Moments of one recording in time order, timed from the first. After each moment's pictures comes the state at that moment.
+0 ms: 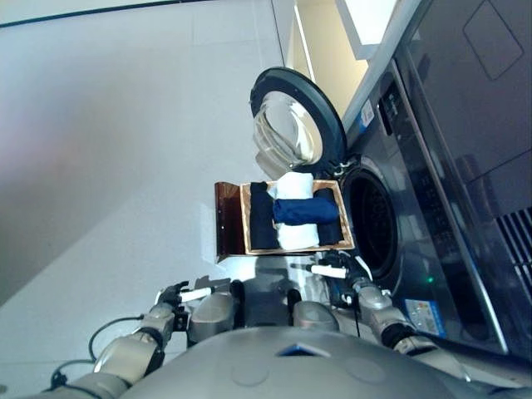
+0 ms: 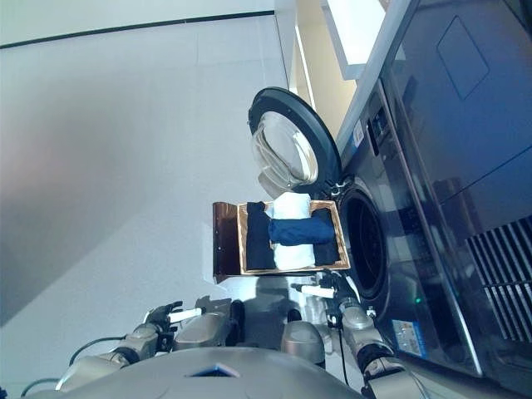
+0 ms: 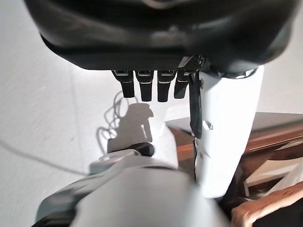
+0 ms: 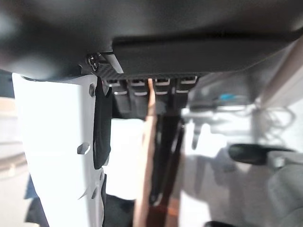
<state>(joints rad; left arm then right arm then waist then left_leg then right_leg) -0.06 0.23 -0.22 1.39 -0.20 -0.05 0.05 -0.01 -0.26 0.25 1.01 0.18 -0.07 -0.06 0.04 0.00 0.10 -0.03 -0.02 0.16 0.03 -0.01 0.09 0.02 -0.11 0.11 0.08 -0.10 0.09</state>
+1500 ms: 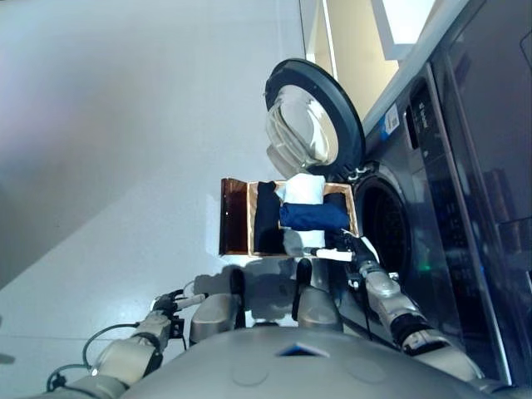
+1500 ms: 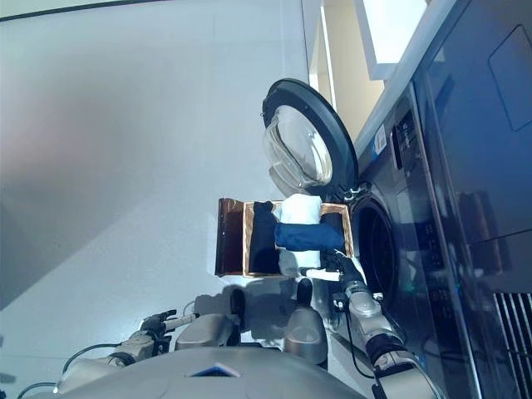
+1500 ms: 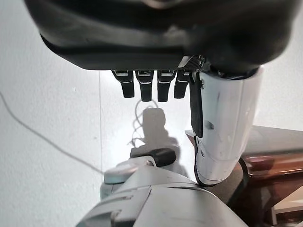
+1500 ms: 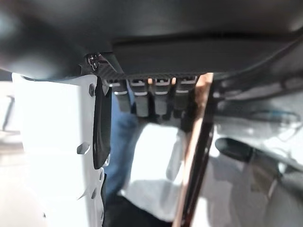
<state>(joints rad) -0.05 0.23 -0.22 1.42 -0.21 -0.05 0.07 -0.01 -0.34 0.27 0.88 0.18 -0.06 -0.07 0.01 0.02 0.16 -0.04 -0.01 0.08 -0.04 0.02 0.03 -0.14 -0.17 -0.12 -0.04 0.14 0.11</state>
